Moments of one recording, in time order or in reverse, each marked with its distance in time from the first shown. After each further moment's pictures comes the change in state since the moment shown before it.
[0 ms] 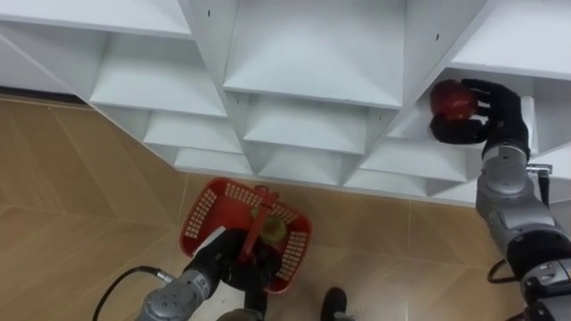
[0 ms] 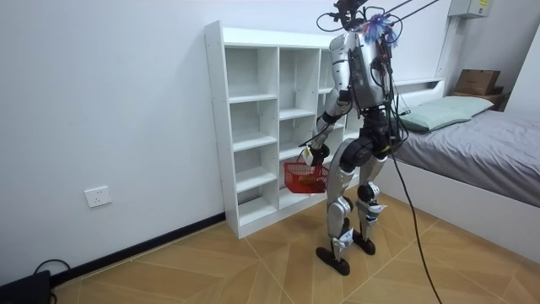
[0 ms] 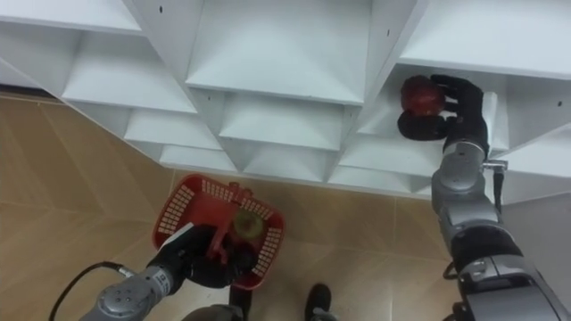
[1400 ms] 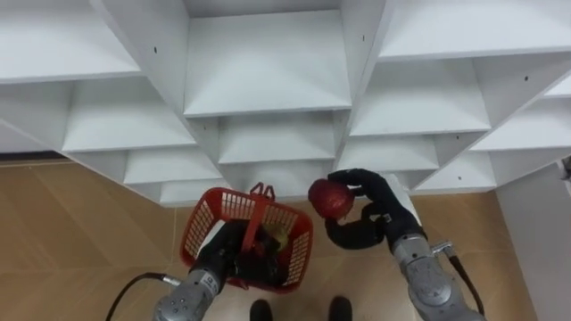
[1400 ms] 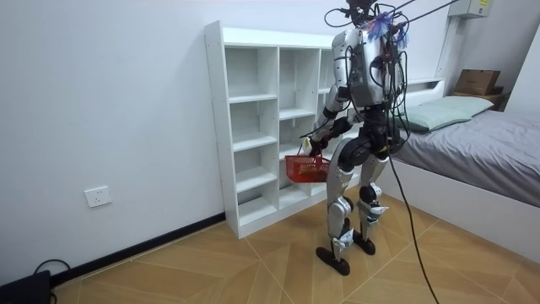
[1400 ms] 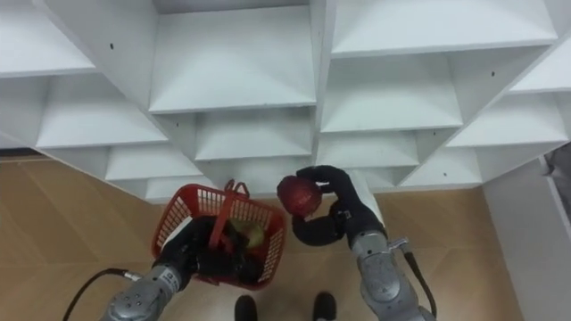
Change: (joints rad) left arm 0.029 -0.072 0.030 -0.014 -0.036 -0.074 0.105; right arm 0.511 0.178 0.162 -0.495 -0.380 -0.039 0.238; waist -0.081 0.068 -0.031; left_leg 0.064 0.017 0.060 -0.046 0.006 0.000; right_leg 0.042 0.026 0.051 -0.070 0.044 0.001
